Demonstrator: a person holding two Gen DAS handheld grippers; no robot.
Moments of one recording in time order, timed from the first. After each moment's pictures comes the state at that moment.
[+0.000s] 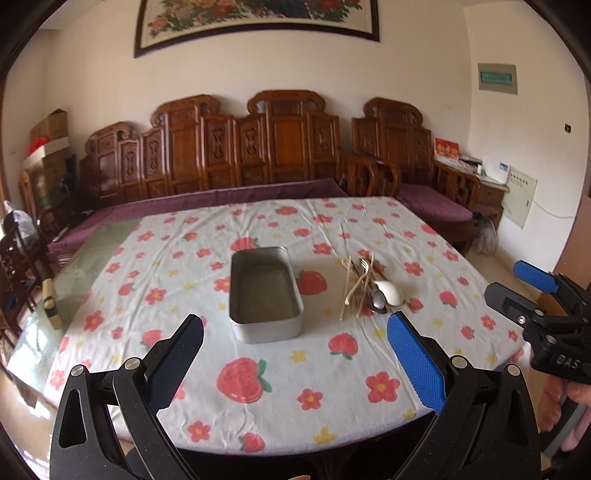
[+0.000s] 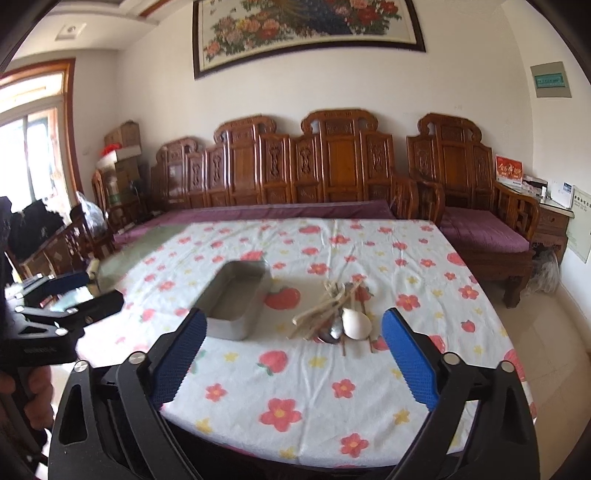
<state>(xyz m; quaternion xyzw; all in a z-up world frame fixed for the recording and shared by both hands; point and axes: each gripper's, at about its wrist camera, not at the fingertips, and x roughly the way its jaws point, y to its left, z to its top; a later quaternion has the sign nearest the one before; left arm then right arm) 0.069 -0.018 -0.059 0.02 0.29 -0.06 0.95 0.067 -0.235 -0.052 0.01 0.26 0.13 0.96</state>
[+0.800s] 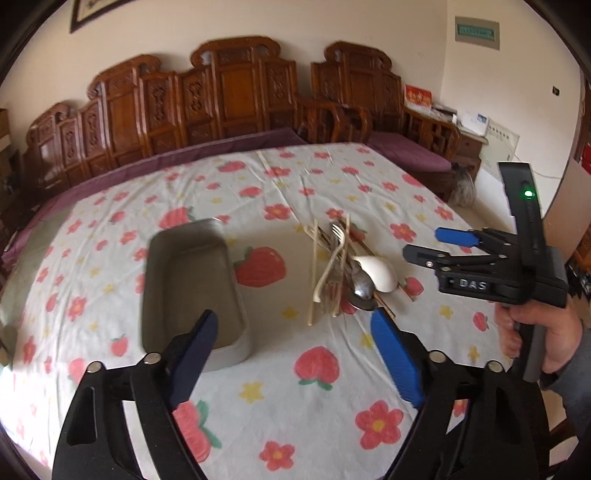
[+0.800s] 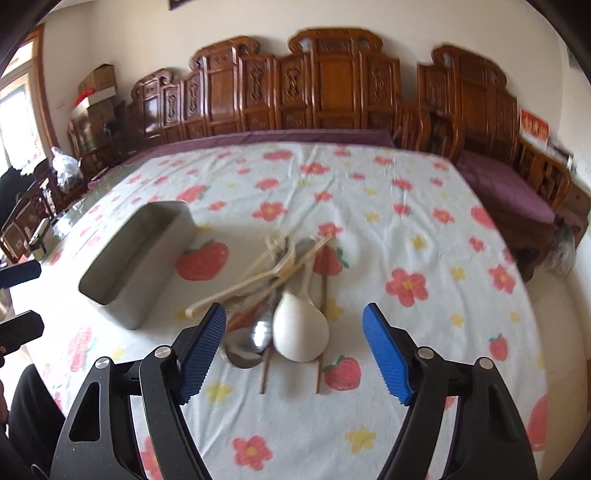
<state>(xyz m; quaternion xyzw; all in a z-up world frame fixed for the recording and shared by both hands) 0.196 -0.072 -0.131 0.05 0.39 -0.14 0.91 0.267 -0.283 -0.177 0.00 0.40 0.14 0.90</state>
